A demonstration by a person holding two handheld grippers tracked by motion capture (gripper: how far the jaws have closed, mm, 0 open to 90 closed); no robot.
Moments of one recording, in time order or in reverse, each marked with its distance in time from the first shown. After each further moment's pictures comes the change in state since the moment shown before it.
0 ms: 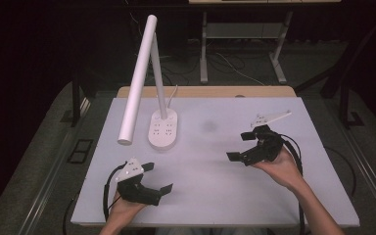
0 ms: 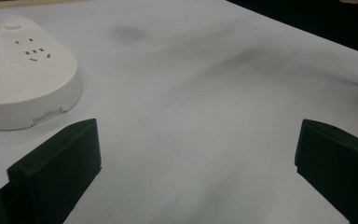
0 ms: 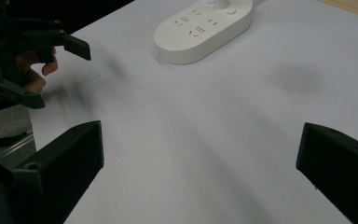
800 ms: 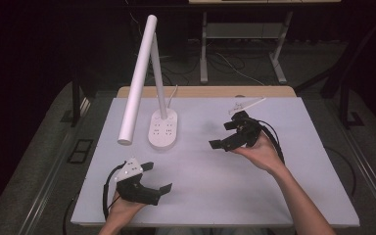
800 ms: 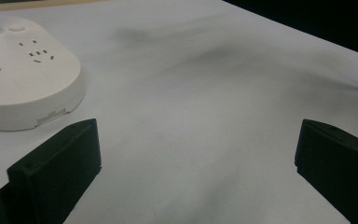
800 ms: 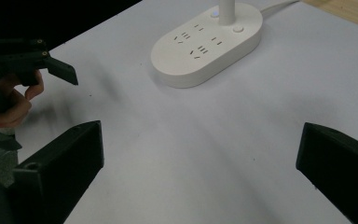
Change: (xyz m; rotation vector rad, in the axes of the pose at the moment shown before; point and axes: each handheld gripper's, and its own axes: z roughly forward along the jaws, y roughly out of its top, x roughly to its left) left arm 0.002 0.000 -0.002 -0.008 0.004 -0.001; right arm -0.004 0.042 0.044 0.044 0.011 -0.020
